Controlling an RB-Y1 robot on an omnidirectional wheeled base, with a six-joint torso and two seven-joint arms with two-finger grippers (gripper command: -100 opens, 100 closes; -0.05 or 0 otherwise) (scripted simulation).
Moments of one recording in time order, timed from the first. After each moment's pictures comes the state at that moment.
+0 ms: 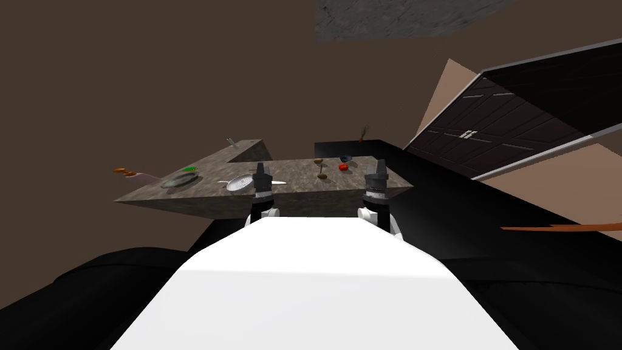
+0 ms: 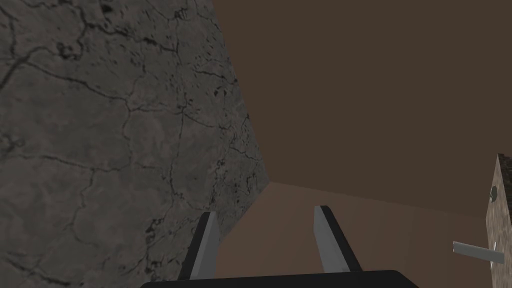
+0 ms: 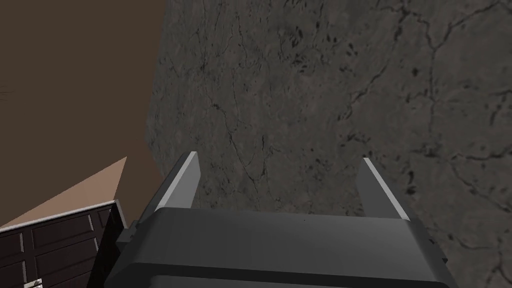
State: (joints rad) left arm 0.53 -0.05 -0.05 -2.27 -0.07 -0.42 -0.11; right arm 0.46 -0.12 -0.12 -2.15 -0.02 -0.59 0.11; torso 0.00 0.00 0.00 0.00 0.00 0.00
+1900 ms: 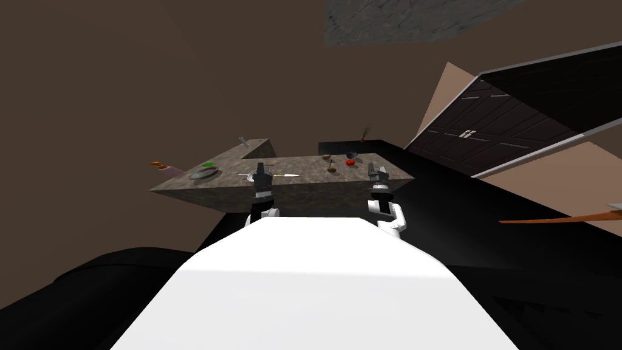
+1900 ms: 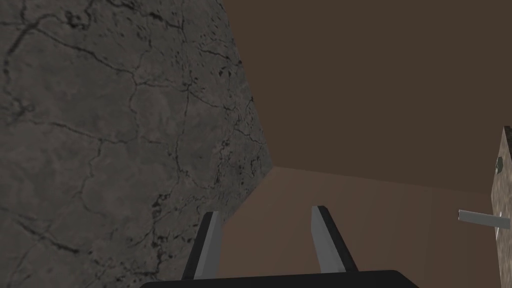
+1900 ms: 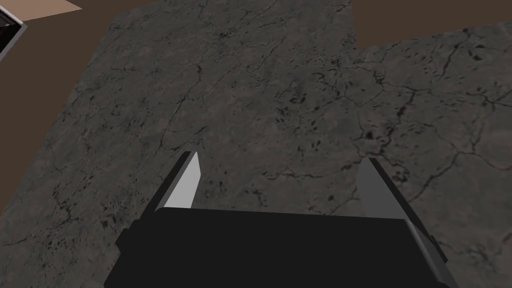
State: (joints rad) left arm 0.53 -0.05 -0.05 -2.27 -0.07 -0.42 -0.11; right arm 0.19 -0.19 -0.42 -1.76 0.31 -0.43 0.59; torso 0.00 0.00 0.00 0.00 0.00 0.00
